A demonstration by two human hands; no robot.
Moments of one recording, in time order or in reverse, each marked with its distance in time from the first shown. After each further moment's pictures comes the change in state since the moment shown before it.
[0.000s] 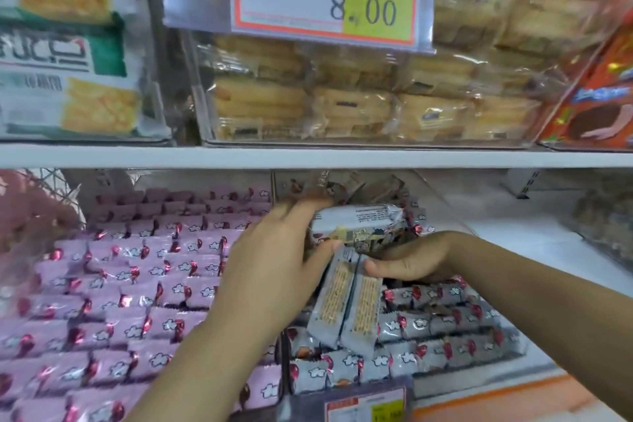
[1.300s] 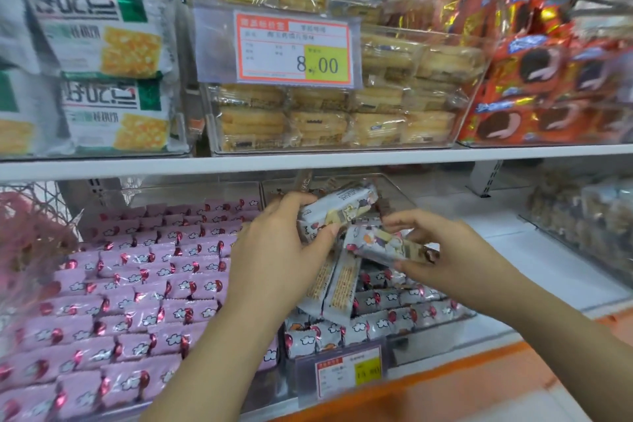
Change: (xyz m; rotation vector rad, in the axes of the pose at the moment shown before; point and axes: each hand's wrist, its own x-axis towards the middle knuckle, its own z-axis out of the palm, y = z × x) left_hand -0.015 0.027 -0.011 -0.140 0.096 -0.044; right_hand -0.096 -0.008 0.083 -0.024 1.181 -0.291
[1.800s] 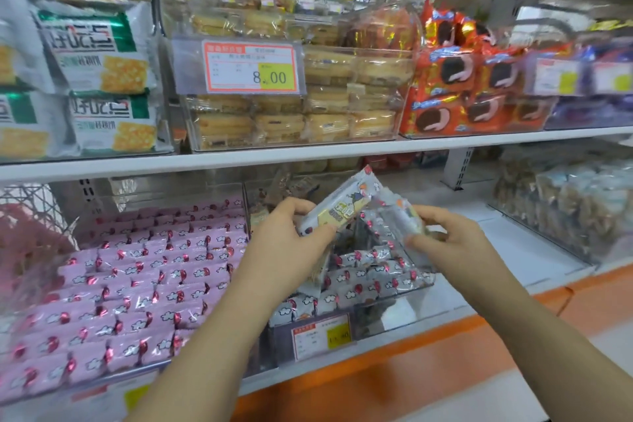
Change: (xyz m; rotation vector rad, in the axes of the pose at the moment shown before) left_hand -0.024 0.034 0.000 -0.339 -0.226 -0.124; right_hand -0.049 0.000 -0.010 0.424 0.325 0.291
